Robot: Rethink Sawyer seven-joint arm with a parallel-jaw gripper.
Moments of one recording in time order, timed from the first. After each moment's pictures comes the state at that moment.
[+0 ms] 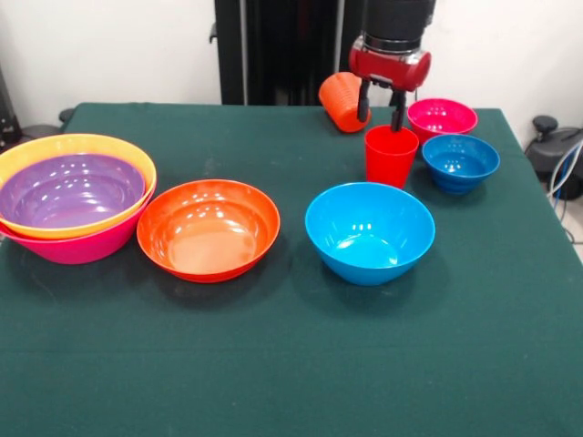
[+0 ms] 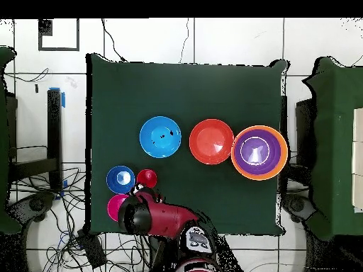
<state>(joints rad) -0.10 -0.66 0.00 2.20 0.07 -0.05 2.24</state>
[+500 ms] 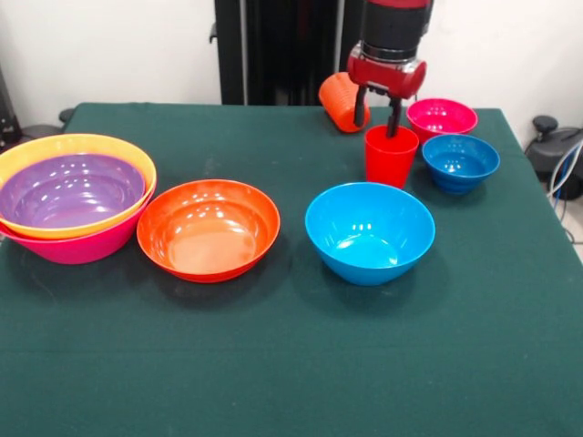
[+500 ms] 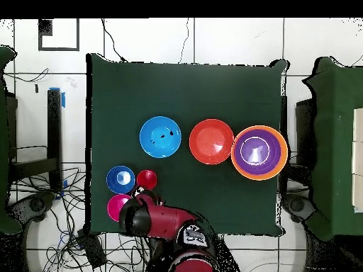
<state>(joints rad) -0.07 -0.59 -0.03 2.20 0.07 -0.12 2.24</state>
